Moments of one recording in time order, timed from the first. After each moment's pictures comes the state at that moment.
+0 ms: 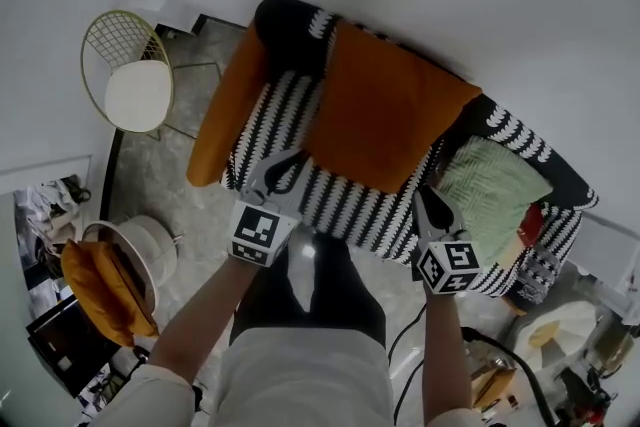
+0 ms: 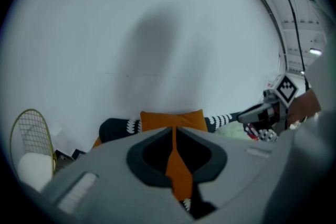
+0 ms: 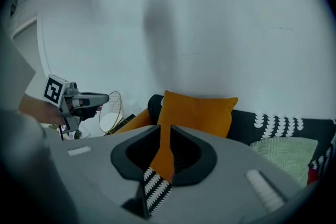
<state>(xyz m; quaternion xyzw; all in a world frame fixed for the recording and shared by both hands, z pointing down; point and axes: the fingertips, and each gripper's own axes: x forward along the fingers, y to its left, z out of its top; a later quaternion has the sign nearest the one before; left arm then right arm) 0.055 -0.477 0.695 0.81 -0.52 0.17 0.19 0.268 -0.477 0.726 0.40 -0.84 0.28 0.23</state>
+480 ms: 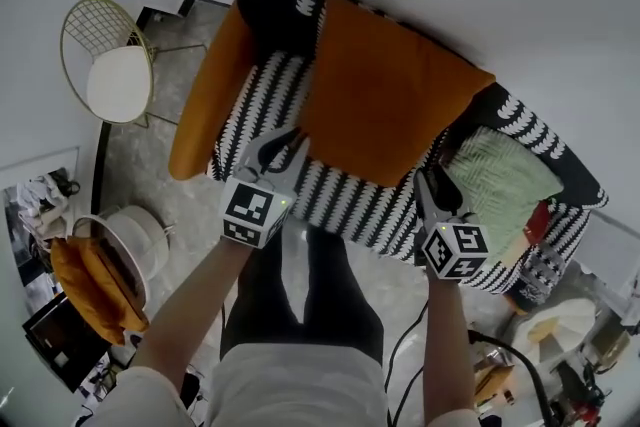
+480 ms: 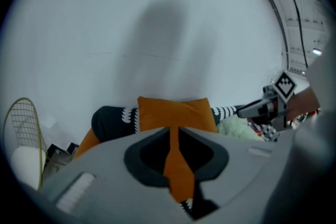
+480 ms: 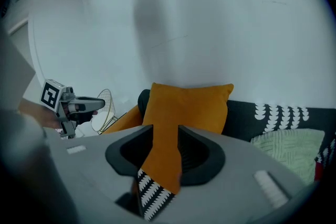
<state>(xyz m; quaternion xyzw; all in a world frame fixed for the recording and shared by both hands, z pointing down) 0.064 -0.512 0.786 0.81 -0.51 0.19 0.21 0.287 -0.521 0.805 0.42 -0.83 0.29 0.23</state>
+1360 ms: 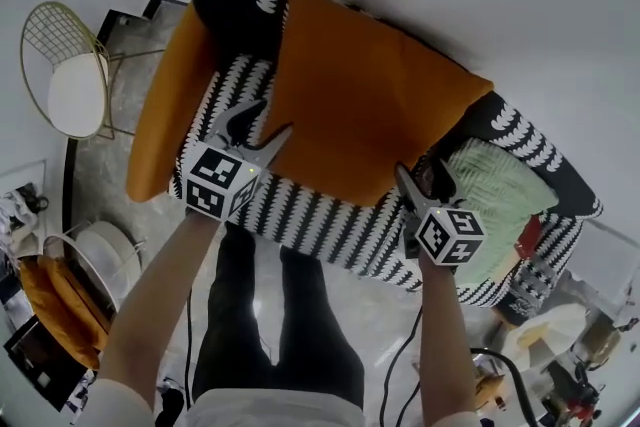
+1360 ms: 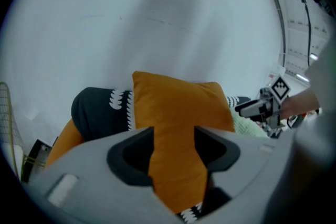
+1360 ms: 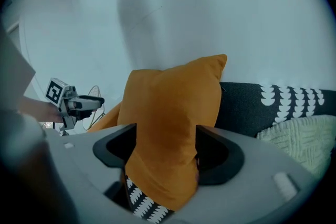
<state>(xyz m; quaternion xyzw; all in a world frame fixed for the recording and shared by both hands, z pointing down) 0.070 -0.590 0.921 0.82 -0.47 0.22 0.25 0.321 -0.588 0.942 0.43 -0.81 0.33 0.23</state>
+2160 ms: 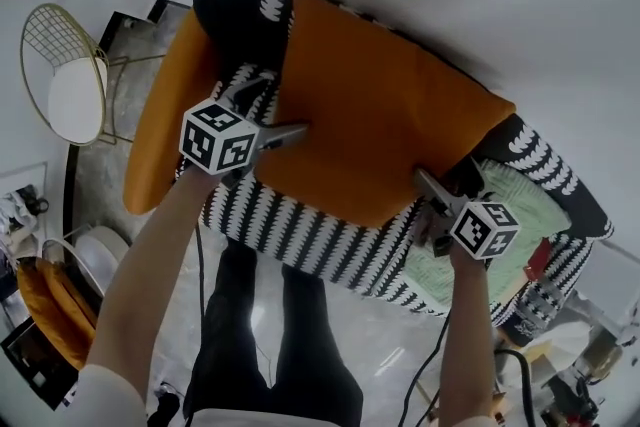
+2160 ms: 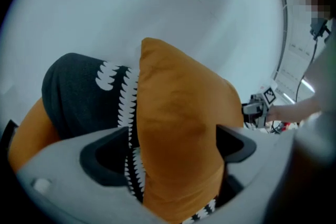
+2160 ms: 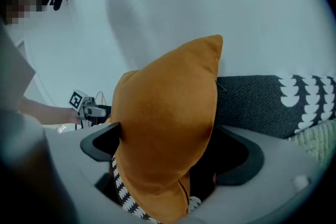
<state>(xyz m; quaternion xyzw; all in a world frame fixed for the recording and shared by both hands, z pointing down) 0.052 -0.649 0.994 0.83 -0.39 0.19 0.34 0.326 -0.647 0.980 0.38 -0.83 0.36 0.20</state>
